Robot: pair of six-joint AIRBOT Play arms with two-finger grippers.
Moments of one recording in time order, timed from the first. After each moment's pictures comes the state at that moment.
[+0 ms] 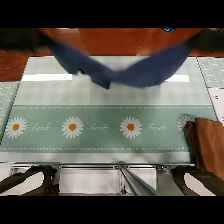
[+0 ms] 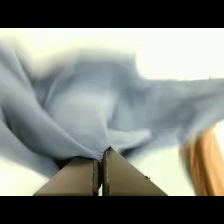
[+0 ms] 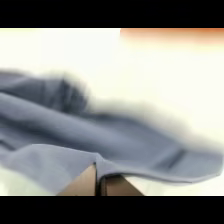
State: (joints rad) left arm 0.11 -1.24 1.62 0.67 -1.26 -1.30; right arm -0.06 -1.07 1.62 -1.01 1.23 1.37
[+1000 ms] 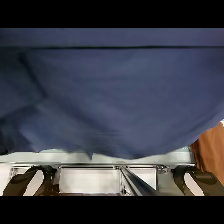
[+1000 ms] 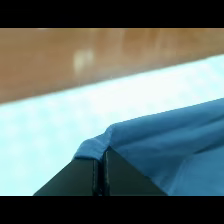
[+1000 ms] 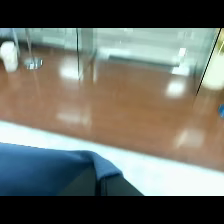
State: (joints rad) left arm 0.26 -0.78 1.91 0.94 -1.63 -1.41; right arm -0.06 -0.72 1.89 -1.25 1.43 1.45
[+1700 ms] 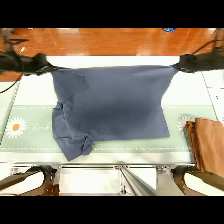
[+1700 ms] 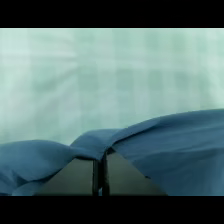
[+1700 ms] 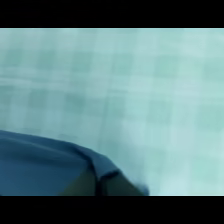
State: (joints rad) left arm 0.10 -1.32 1.33 0.94 -1.08 -1.39; right arm -0.06 -1.29 1.38 -1.15 1.07 1.40
